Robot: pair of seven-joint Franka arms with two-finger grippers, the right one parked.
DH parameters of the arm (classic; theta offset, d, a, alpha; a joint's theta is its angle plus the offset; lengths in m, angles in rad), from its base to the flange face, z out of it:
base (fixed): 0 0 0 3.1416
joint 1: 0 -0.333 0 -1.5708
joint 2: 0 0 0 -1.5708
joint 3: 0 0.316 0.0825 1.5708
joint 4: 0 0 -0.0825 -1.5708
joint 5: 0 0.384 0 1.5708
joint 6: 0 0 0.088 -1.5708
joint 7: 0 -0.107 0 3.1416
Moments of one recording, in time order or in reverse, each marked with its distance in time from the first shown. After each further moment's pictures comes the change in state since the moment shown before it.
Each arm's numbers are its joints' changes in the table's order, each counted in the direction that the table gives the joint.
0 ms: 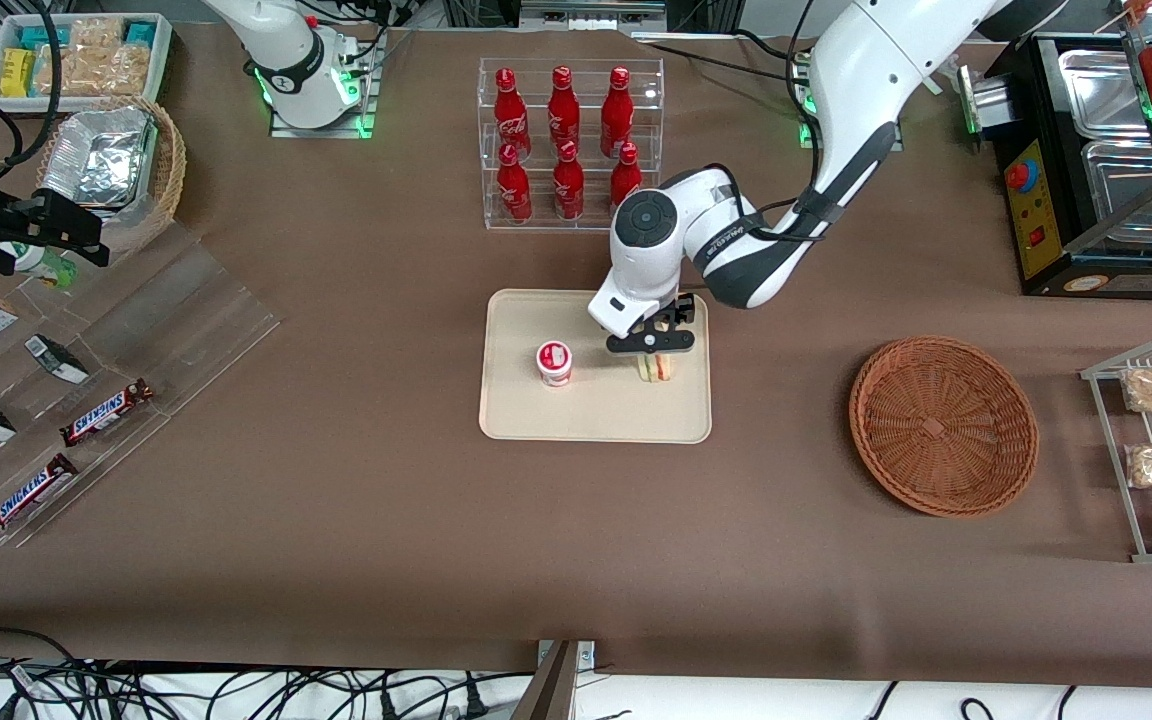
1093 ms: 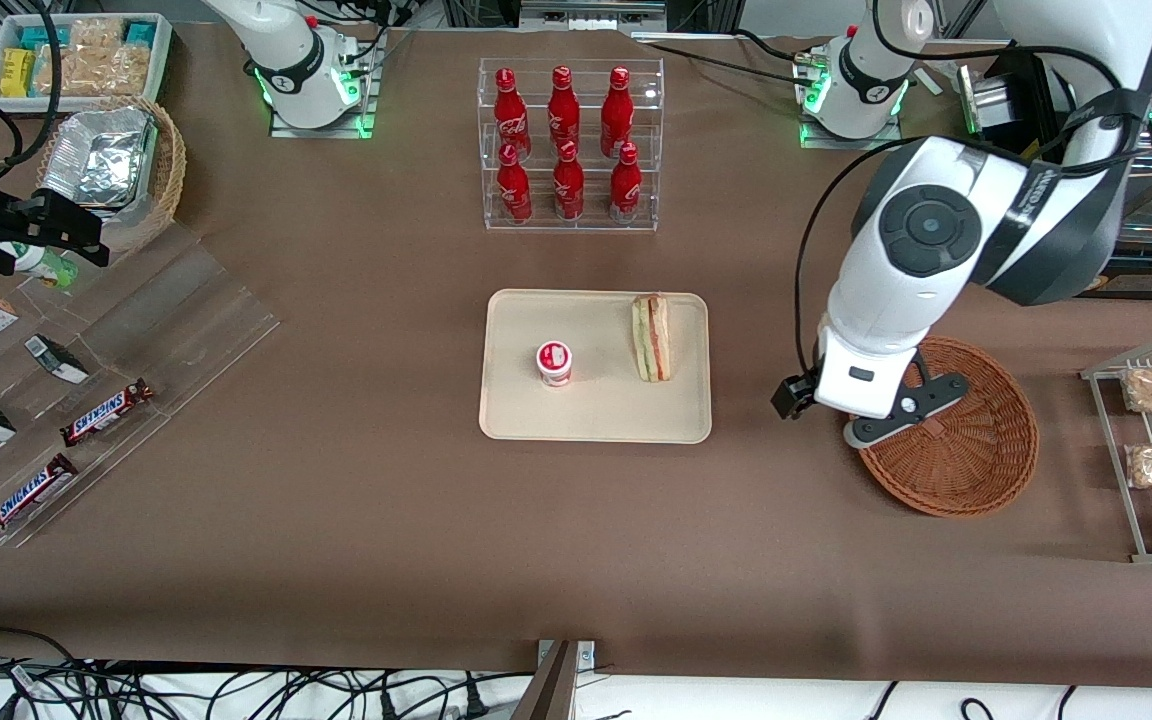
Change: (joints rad) arm -0.300 0.196 -0.002 0.321 -0.112 -0.390 -0.110
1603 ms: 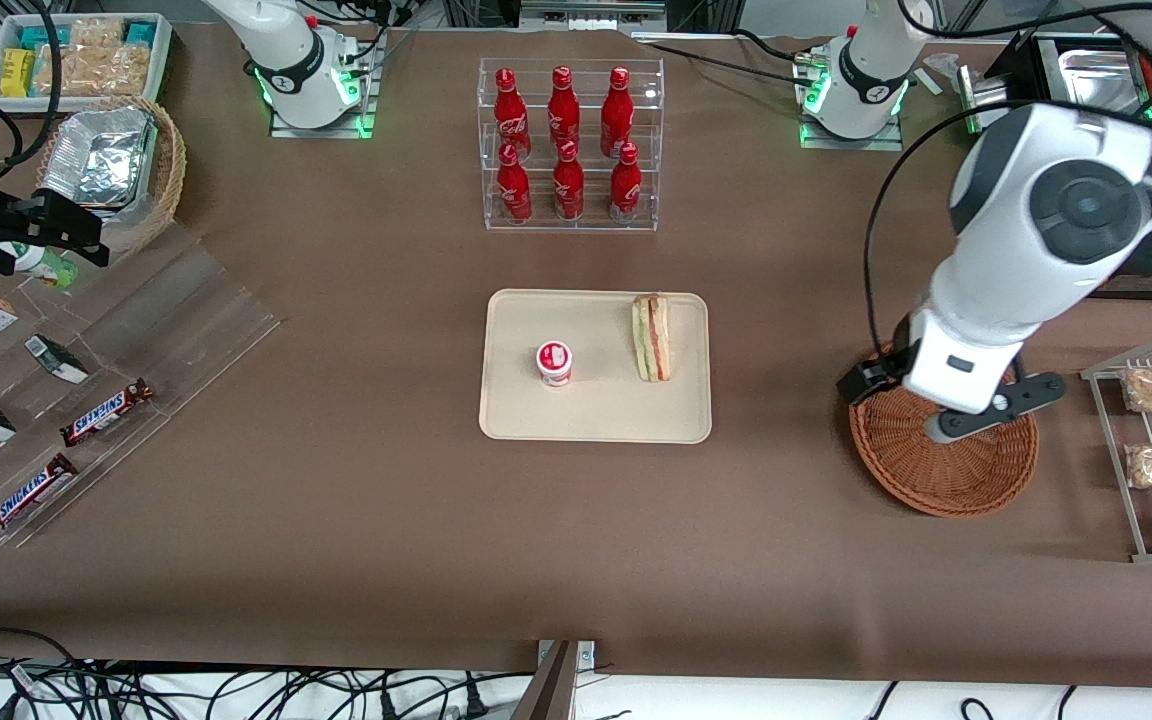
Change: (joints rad) arm -0.027 0.111 0.131 0.010 -0.179 -0.061 -0.305
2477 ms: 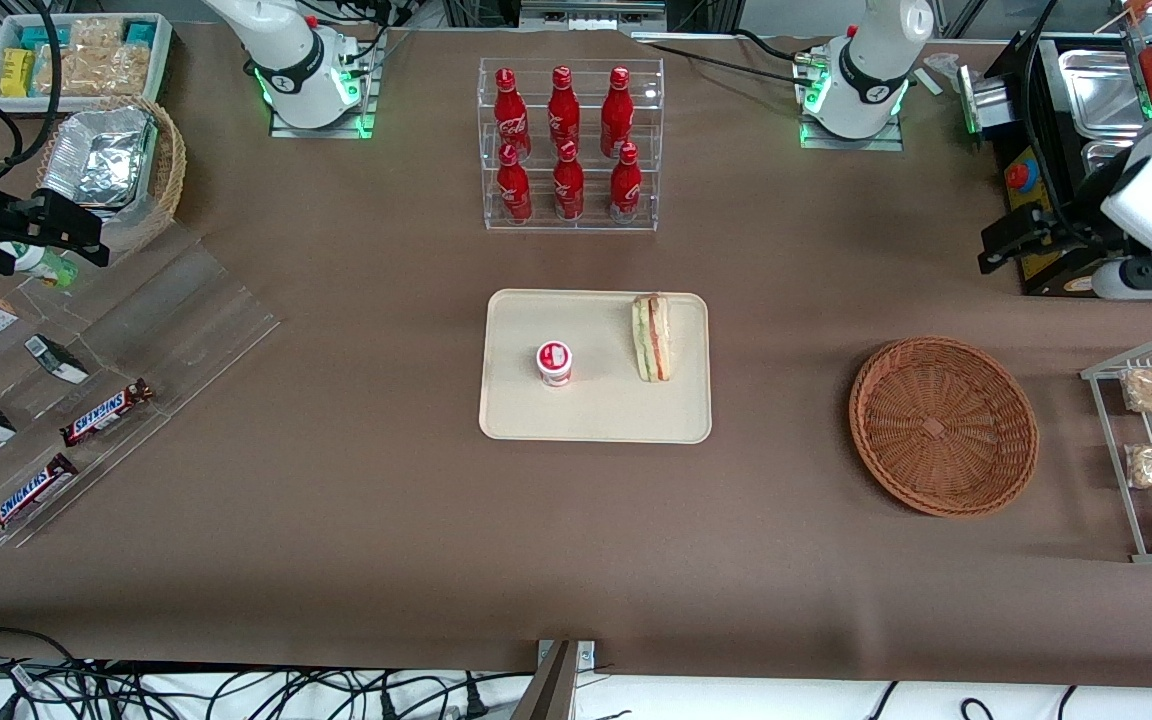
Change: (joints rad) arm 0.082 0.275 0.292 -0.032 -0.232 -0.274 -0.548
